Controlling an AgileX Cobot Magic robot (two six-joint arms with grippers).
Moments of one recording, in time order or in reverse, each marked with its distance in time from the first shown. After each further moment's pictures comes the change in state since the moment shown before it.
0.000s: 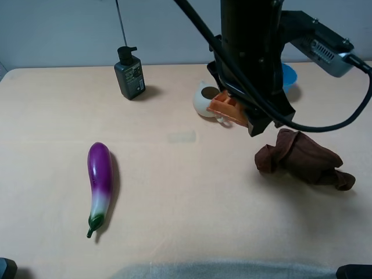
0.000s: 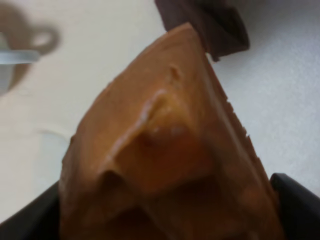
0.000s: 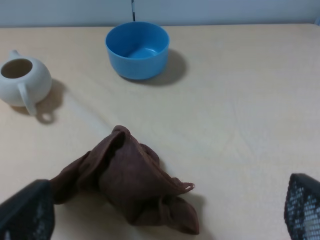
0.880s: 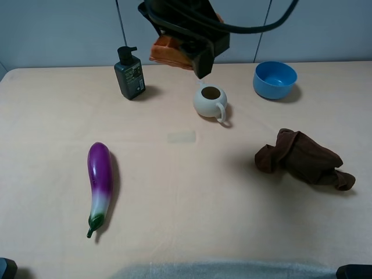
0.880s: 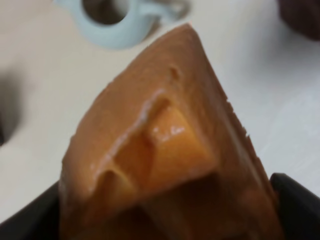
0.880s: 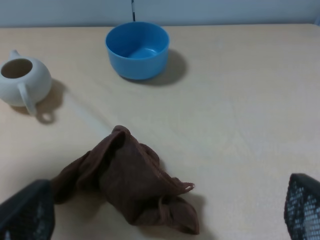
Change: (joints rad) left arm 0.165 -0.258 0.176 0.080 0.002 -0.038; right arm 0.000 0.000 0.000 0.000 0.000 0.000
